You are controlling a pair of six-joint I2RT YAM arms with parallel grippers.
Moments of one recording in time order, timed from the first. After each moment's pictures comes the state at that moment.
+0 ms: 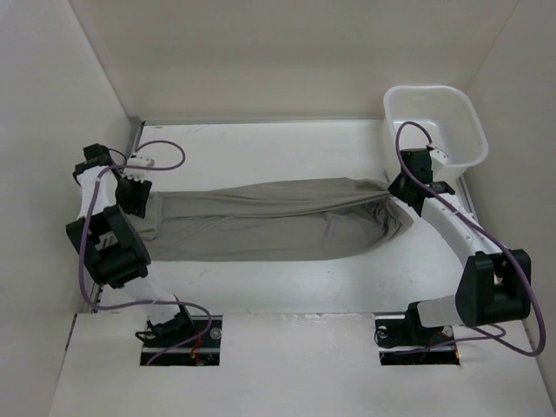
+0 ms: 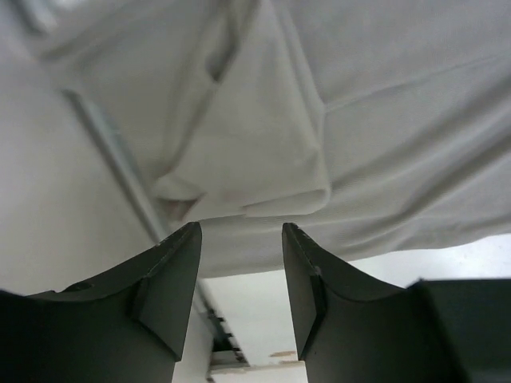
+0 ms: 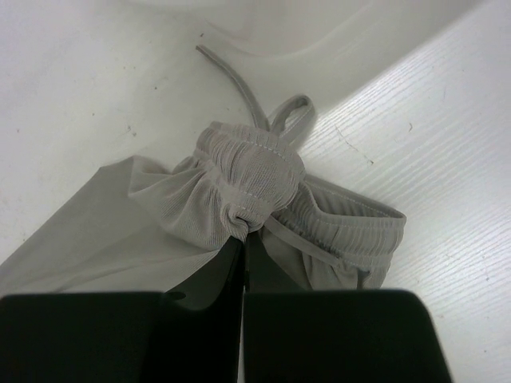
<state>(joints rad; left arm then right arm) 0.48 1.69 1.39 -0.91 0.19 0.74 0.12 1.38 0.98 -0.38 0.36 0.67</state>
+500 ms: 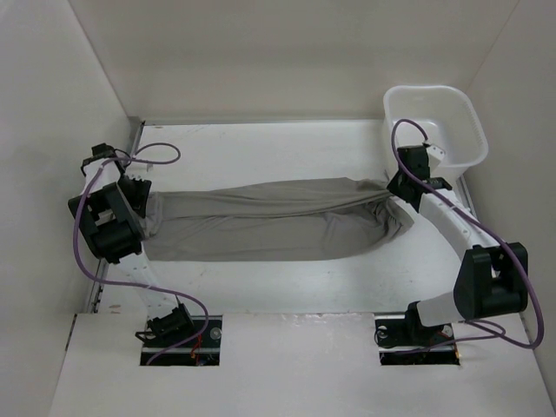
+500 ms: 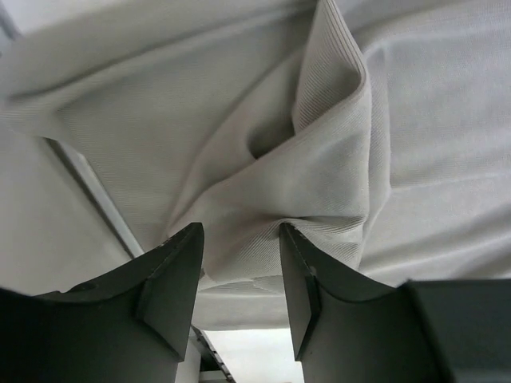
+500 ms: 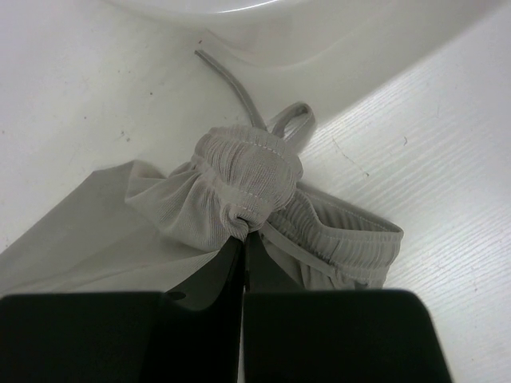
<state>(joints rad) 0.46 2.00 1.53 -0.90 0.13 0.64 0.13 1.42 1.02 -0.39 0.39 0.63</state>
